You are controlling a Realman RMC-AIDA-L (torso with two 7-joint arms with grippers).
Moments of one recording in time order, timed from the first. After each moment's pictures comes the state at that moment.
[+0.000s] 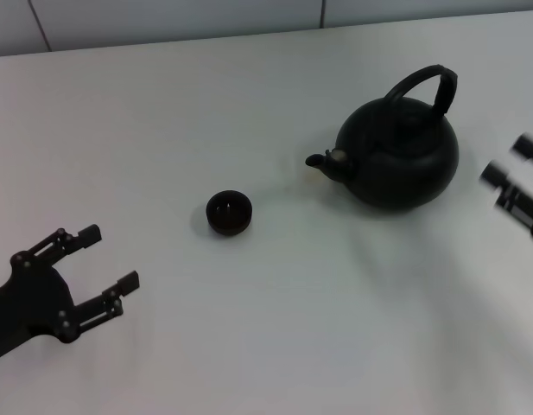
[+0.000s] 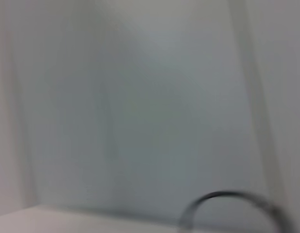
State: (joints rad) left arm -0.29 -2.06 0.60 0.36 1.84 1.61 -0.73; right arm 0.13 2.03 -0.58 -0.44 -1.55 -1.67 0.84
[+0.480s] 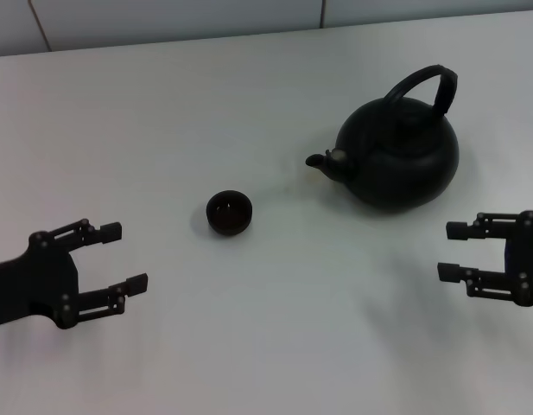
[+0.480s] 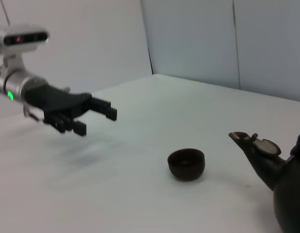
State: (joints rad) left arm -0.41 -2.01 0.65 0.44 1.99 1.63 -0.95; right arm 0.26 2.01 -0.58 -0.71 -2.06 -1.73 1.11
